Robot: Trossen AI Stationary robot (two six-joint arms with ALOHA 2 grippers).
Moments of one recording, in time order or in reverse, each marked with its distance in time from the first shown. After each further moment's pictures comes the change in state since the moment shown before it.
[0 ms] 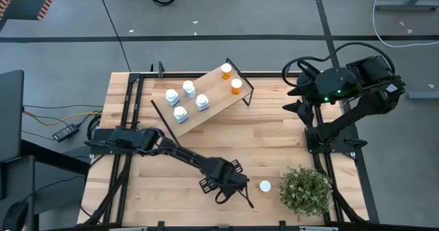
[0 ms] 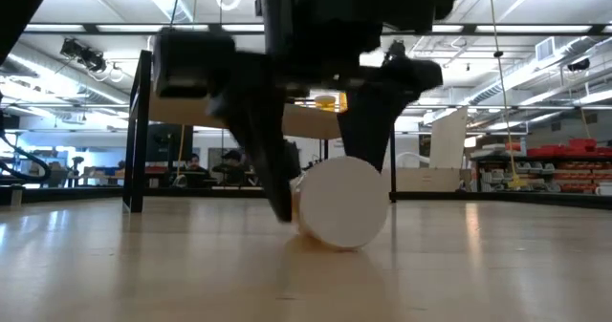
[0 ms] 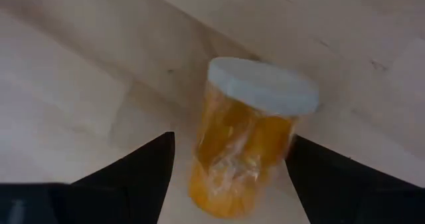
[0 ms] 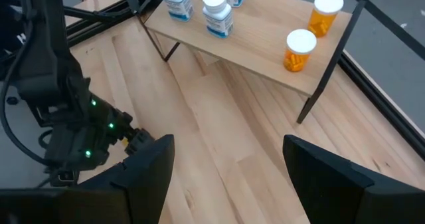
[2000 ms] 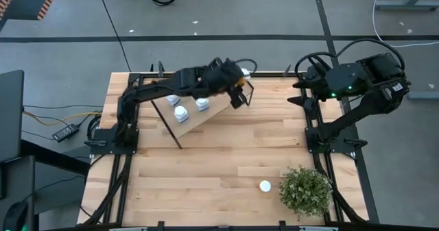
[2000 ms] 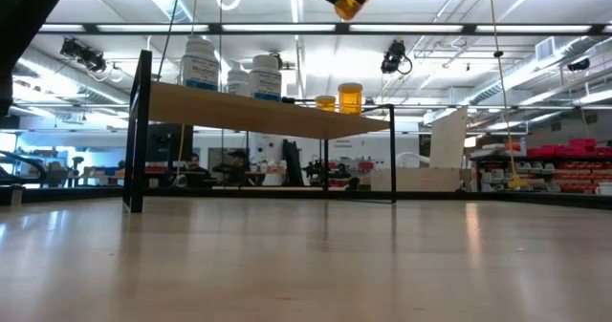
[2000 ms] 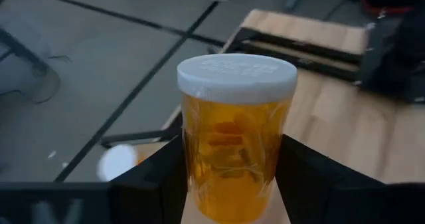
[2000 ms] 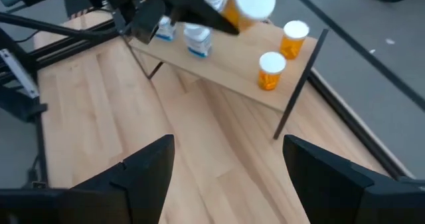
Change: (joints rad) left arm 0.476 -0.357 0.289 0.092 -0.401 -0.832; right arm 0.000 -0.049 0.000 0.000 0.091 -0.049
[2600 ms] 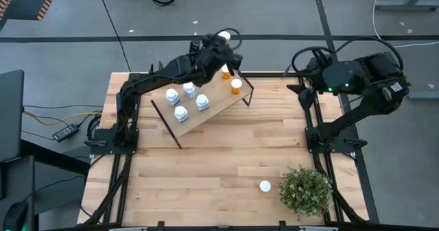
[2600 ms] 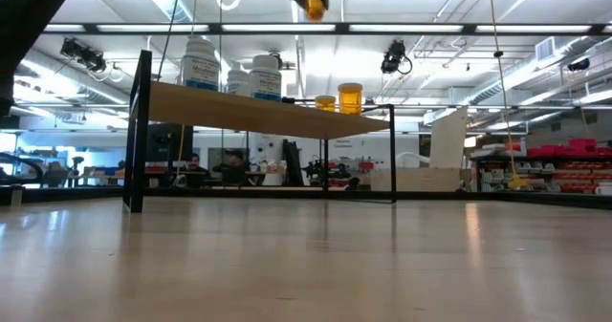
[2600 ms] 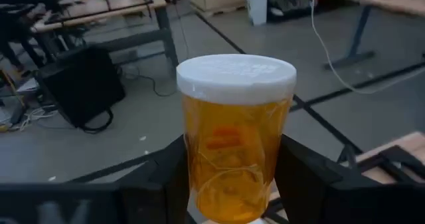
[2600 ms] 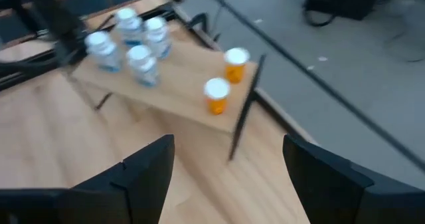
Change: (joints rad) left arm 0.117 -0.012 -0.001 0.139 -0.460 -0.237; right arm -0.042 0.006 0.000 0.000 0.186 -0.002
